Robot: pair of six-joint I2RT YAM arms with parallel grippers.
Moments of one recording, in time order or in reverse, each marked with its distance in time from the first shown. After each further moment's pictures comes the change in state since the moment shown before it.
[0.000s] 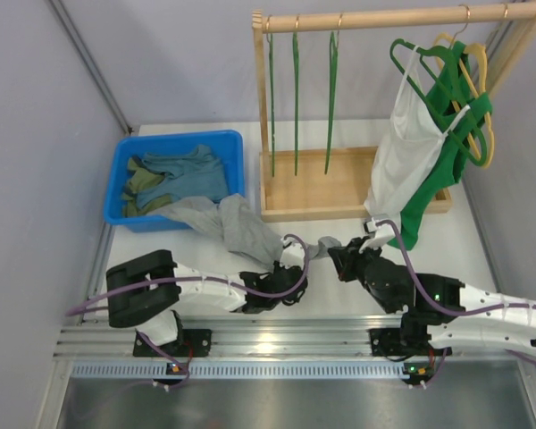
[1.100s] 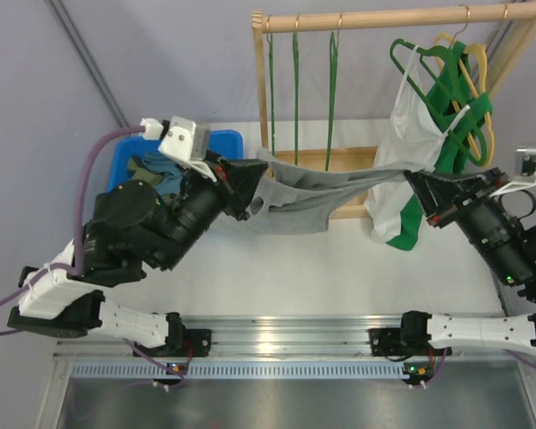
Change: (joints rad) left arm -0.195 -0.413 1.171 -0.703 -0.389 0.463; right arm 0.000 0.007 0.753 -0.077 -0.023 -0.462
